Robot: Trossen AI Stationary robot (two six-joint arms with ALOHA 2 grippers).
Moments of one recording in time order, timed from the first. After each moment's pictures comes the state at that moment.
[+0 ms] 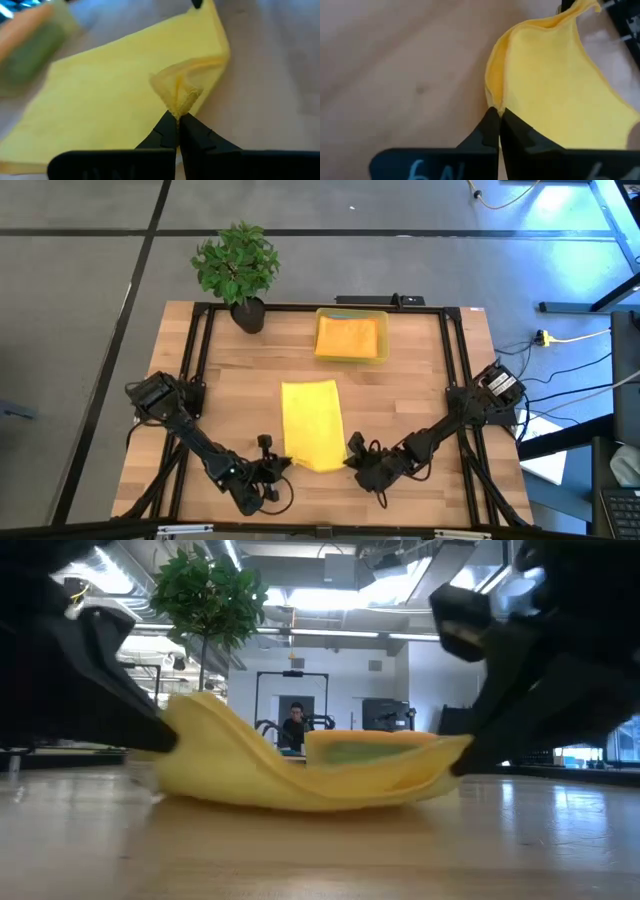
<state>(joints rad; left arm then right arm) -0.81 1.92 0.90 0.02 -0.99 -0.55 0.62 1.86 0.87 0.18 0.48 -0.41</state>
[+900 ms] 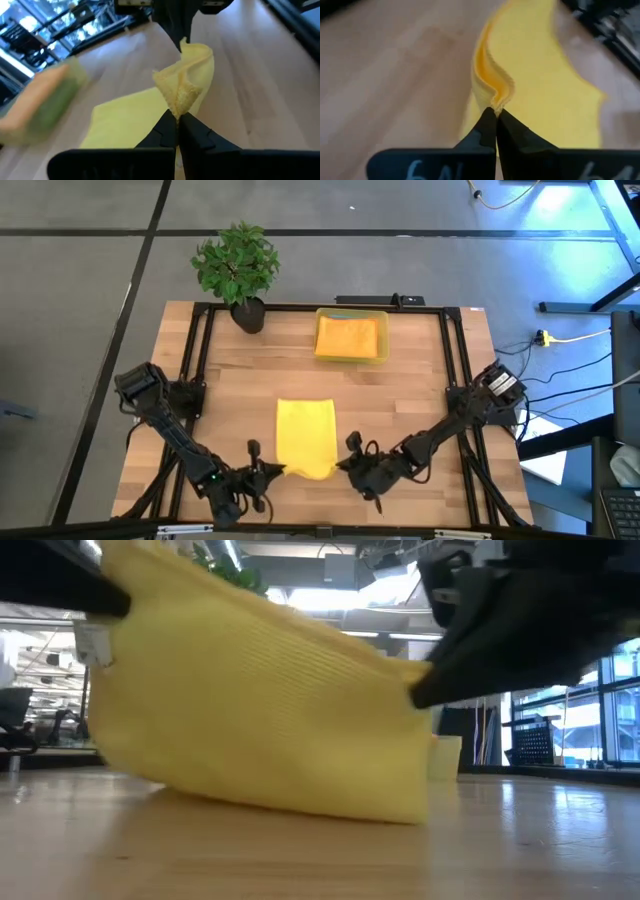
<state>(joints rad) -0.93 1.79 0.90 0.06 -1.09 -0.33 0.65 1.86 0.97 0.17 0.52 -0.21</state>
